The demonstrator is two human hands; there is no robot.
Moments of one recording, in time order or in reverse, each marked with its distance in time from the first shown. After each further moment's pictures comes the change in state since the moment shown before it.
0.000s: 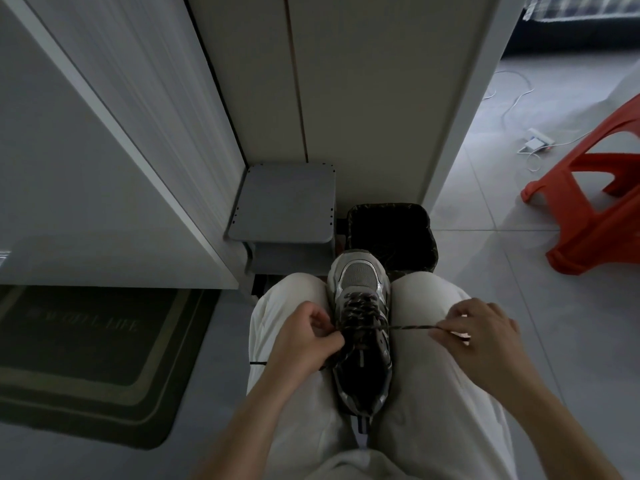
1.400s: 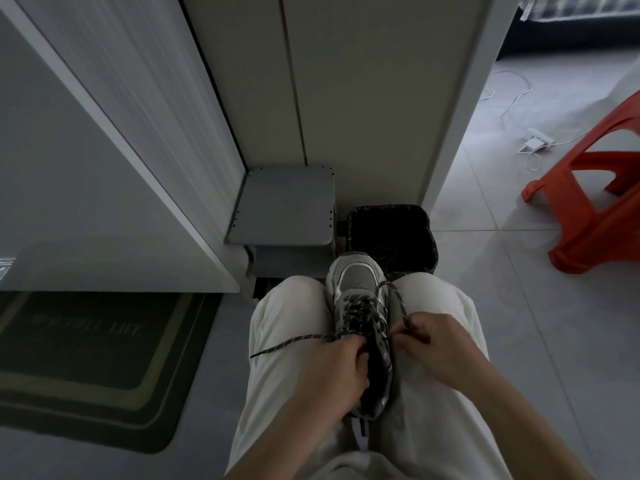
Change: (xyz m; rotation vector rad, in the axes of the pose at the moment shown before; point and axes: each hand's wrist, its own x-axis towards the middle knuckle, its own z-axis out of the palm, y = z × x) left_hand -0.039 0.027 0.027 0.407 -0.216 0.198; right_hand 0.005 -0.038 0.015 0.519 -0.257 0.042
